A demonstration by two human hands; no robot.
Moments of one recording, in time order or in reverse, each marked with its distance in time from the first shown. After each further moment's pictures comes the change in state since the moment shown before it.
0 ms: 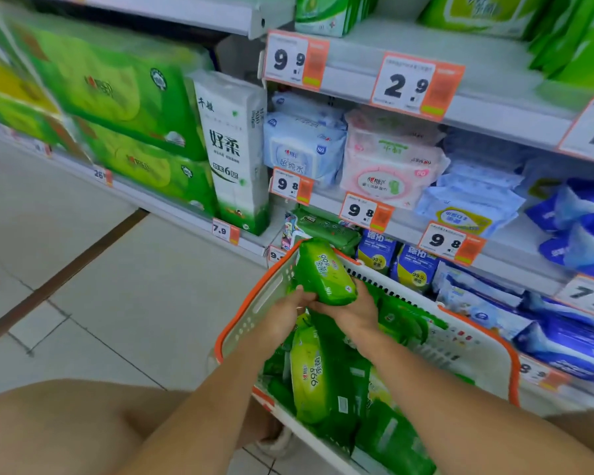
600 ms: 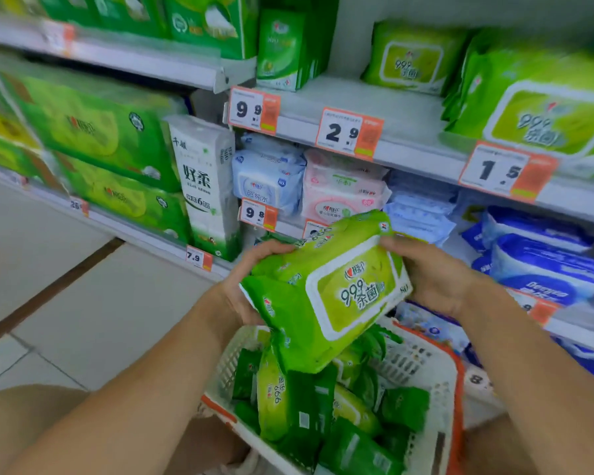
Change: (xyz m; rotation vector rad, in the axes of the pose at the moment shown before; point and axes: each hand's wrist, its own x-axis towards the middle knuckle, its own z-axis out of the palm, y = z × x) left_hand -0.086 0.112 0.018 -0.511 -0.528 0.139; right_hand -0.073 -0.145 -0.195 0.393 -0.628 -0.101
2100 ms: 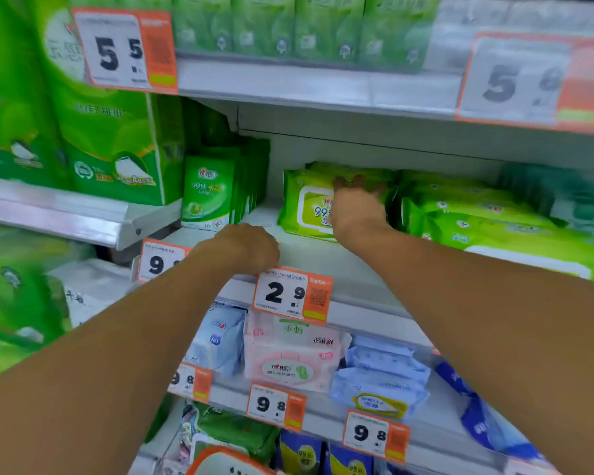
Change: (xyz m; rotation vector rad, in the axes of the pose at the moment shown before) left_hand 0.214 0.223 0.090 2.356 0.336 0.209; right_hand 0.212 -0.242 -0.067 -1.664 1.088 -0.156
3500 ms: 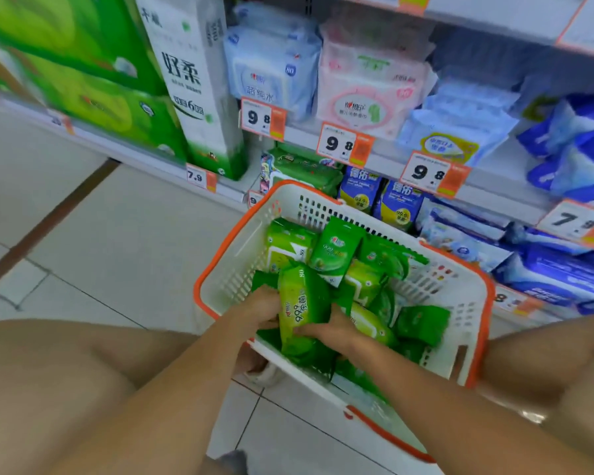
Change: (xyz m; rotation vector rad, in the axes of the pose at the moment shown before) left_hand -0.305 0.082 0.362 -1.395 -0.643 -0.833; right_hand -0.518 -0.007 0.240 0.993 -1.232 0.473
